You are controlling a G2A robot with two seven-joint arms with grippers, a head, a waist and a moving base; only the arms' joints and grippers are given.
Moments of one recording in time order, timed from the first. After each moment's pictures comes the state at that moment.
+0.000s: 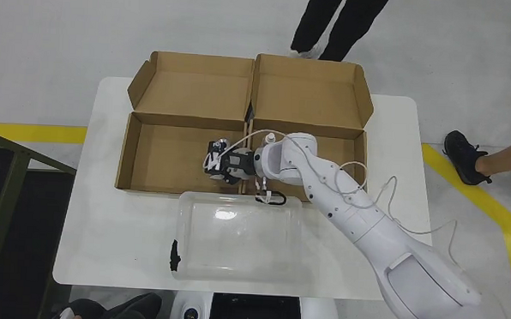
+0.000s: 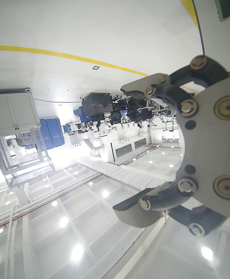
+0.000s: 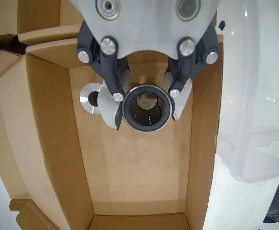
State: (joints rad) left arm -0.29 -0.19 -0.48 -1.38 1.96 -0.31 0.15; right arm -0.54 -1.47 0.59 -1.04 -1.23 -0.77 0.31
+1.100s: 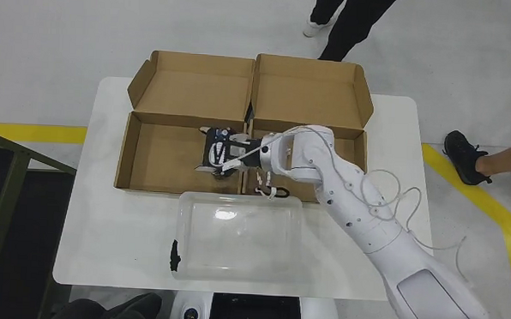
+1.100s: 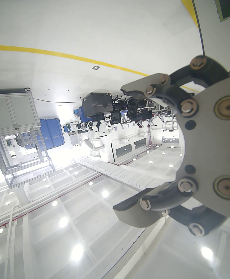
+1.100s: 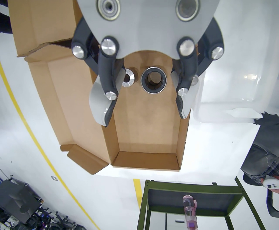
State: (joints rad) left arm -0.29 -0.19 -0.48 -1.38 1.96 -0.31 0.15; right arm -0.66 -1.41 0.79 -1.39 -1.23 -0.81 0.30
